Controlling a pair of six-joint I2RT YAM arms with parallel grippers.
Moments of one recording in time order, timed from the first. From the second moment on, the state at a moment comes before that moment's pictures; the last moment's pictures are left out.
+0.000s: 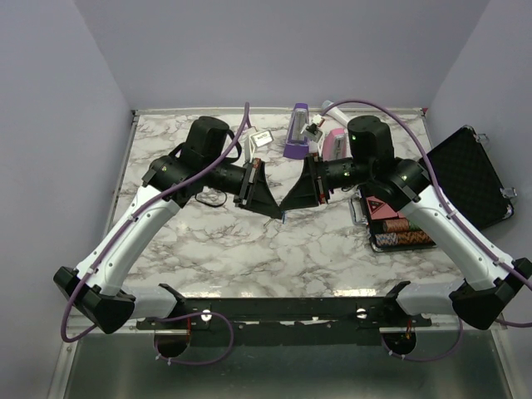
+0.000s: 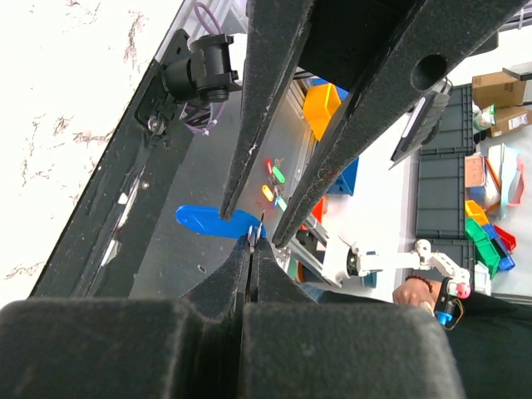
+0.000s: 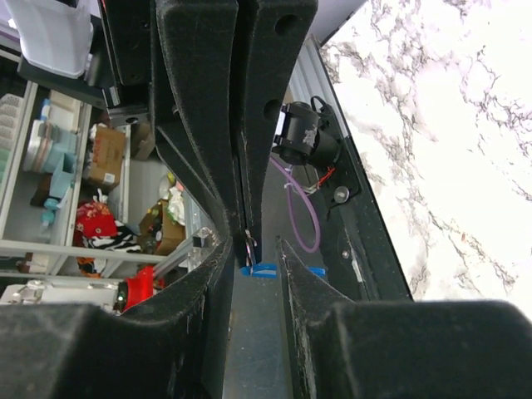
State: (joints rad) left arm -0.60 1.28 1.49 -0.84 1.04 -0.56; right arm 0.68 1.29 1.45 -0.58 -0.90 0.51
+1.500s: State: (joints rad) left arm -0.58 1.25 1.54 -0.59 0.85 -0.90; right arm 0.64 1.18 1.32 -0.14 -0.73 0.81
